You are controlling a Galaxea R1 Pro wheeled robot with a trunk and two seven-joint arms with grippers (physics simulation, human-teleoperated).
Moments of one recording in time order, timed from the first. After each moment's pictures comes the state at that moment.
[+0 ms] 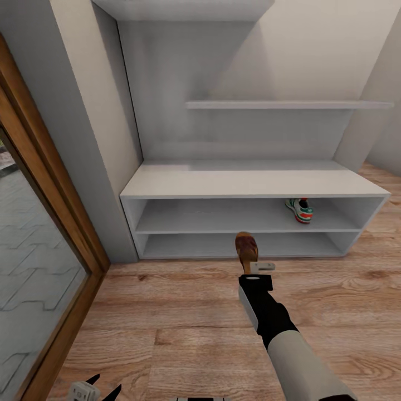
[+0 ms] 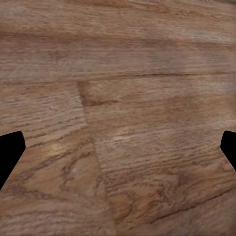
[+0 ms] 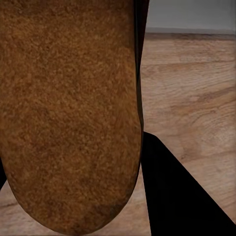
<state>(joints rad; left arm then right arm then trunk) -0.09 0.14 0.43 -0.71 -0.05 -0.27 -0.87 -0.70 0.17 0.05 -0.77 0.03 0.52 -0.51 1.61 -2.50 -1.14</state>
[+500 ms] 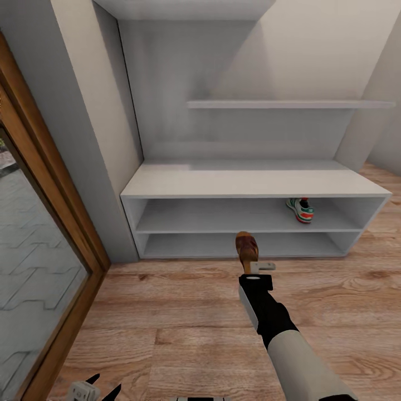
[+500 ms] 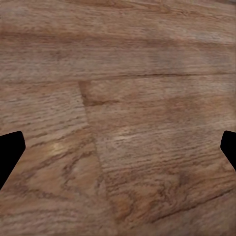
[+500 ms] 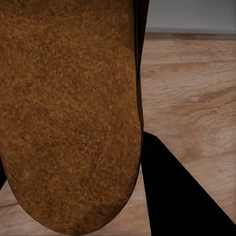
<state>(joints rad) -0.09 0.14 0.43 -0.71 -0.05 -0.27 -0.87 -0.71 0.17 0.05 -0.77 0.03 0.52 -0.51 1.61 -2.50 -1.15</state>
